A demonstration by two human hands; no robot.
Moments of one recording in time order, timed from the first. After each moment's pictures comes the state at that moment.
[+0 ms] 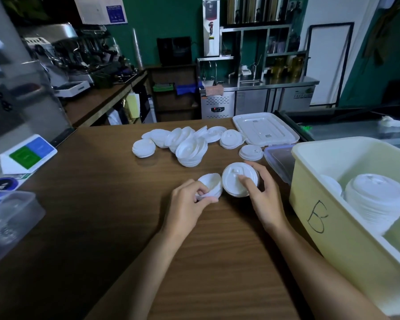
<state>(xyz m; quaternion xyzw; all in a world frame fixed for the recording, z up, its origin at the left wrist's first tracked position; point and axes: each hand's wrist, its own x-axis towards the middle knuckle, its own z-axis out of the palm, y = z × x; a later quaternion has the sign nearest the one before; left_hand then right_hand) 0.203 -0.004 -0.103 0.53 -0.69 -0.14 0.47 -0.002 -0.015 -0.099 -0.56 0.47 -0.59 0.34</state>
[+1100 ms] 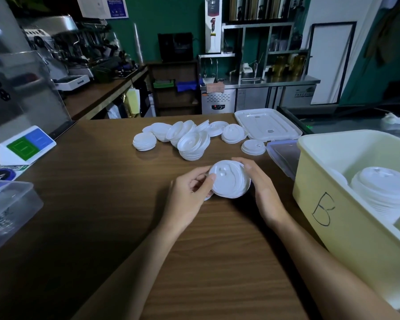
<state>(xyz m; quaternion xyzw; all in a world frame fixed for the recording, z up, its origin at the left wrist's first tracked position) 0.199 0.012 -0.086 0.45 -0.60 -0.35 0.56 0.007 -0.012 -0.096 -0.60 0.39 -0.55 0.44</state>
